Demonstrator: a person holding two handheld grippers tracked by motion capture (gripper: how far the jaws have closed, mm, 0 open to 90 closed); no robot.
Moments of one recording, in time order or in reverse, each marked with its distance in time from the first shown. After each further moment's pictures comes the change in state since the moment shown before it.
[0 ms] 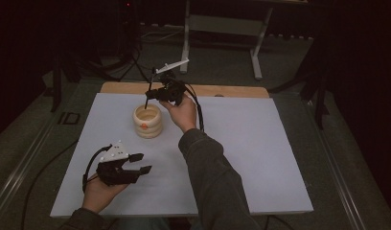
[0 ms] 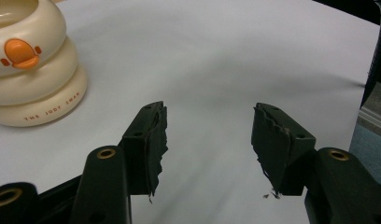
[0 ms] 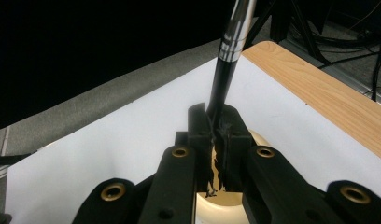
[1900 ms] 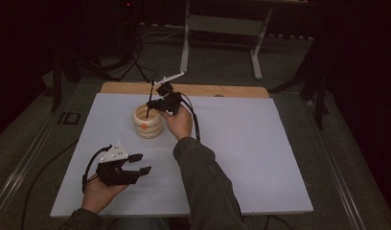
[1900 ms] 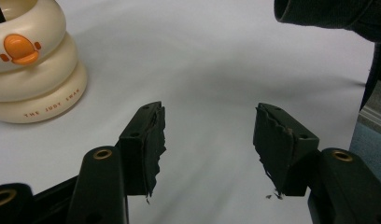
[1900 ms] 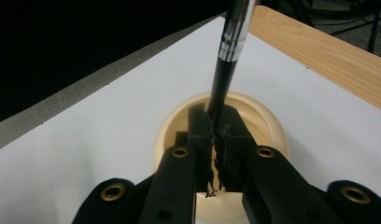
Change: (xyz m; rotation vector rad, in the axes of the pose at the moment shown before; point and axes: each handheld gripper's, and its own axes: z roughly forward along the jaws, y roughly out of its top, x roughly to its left) left arm 0.000 -0.001 0.000 0.006 0.001 -0.002; right arm -0.011 -0.034 0.037 0.051 -0.046 0.059
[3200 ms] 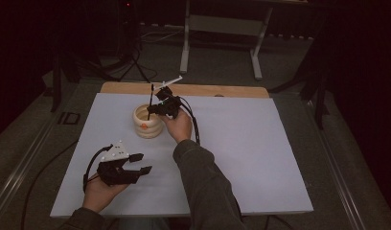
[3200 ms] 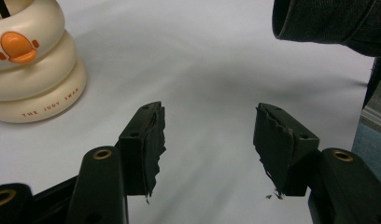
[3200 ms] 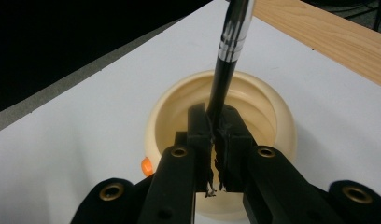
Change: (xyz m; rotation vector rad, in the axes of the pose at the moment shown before) left arm 0.002 0.000 0.003 0.004 -0.002 -0.004; right arm -0.003 -0.012 0.013 0.037 -0.005 0.002
